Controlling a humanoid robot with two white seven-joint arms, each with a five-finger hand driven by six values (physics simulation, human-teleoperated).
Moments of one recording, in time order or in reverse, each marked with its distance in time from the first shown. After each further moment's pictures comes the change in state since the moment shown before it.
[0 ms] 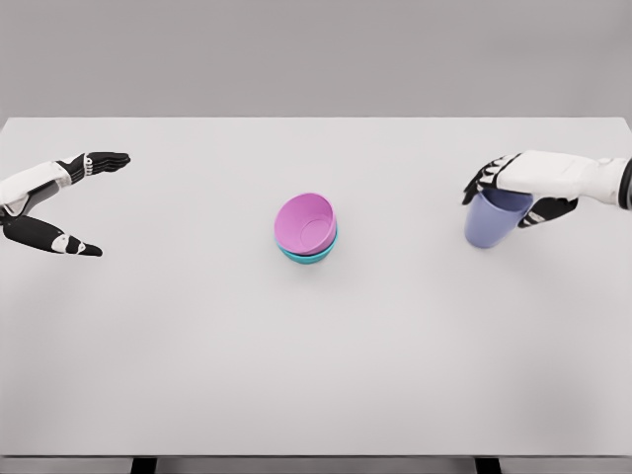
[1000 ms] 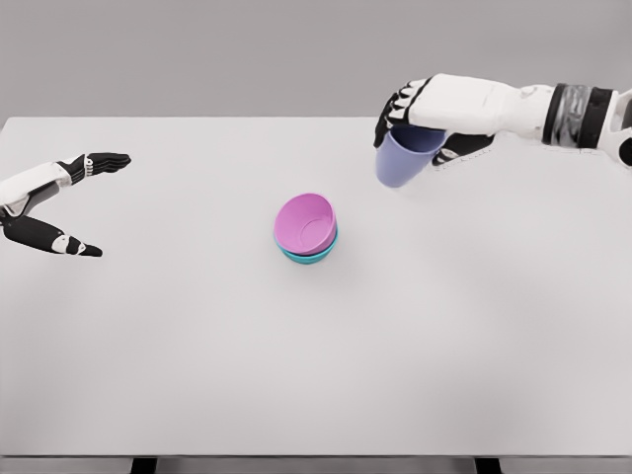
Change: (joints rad) left arm 0.000 0.000 0.000 0.000 -0.005 0.000 0.000; right arm -0.179 0.209 -0.010 -0.087 -0.004 -0.001 0.001
